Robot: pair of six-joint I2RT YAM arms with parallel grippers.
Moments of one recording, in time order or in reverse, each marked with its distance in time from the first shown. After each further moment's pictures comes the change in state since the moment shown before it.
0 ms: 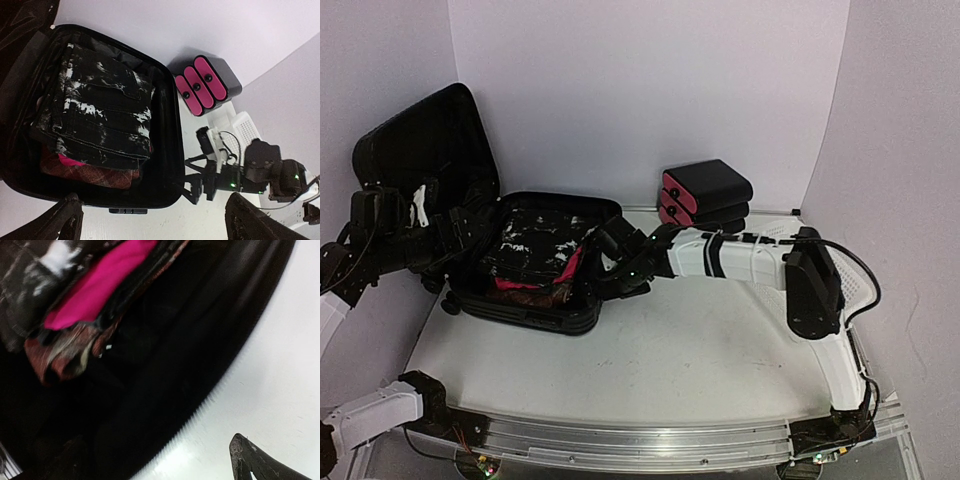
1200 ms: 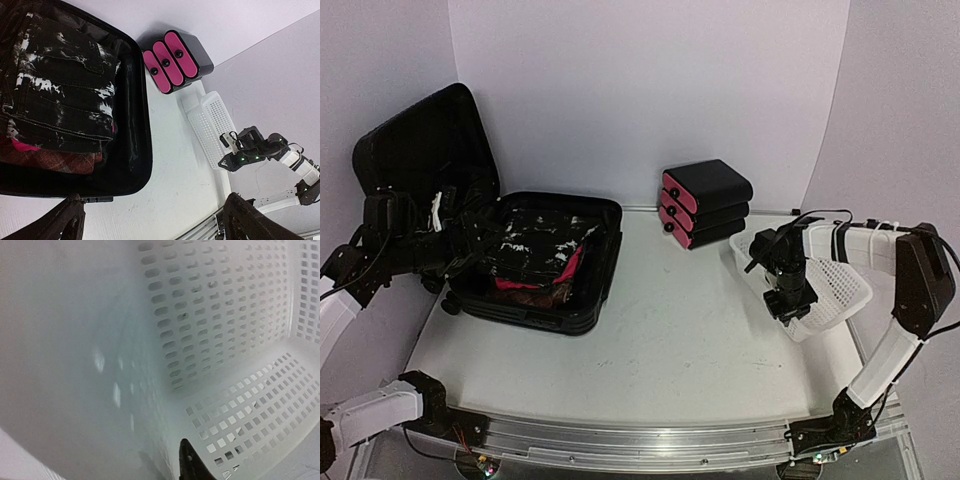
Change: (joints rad) left arm 0.000 0.026 -0.075 0.097 0.201 -0.103; right arm -0.540 -0.594 -0.776 -0.560 0.230 -0.200
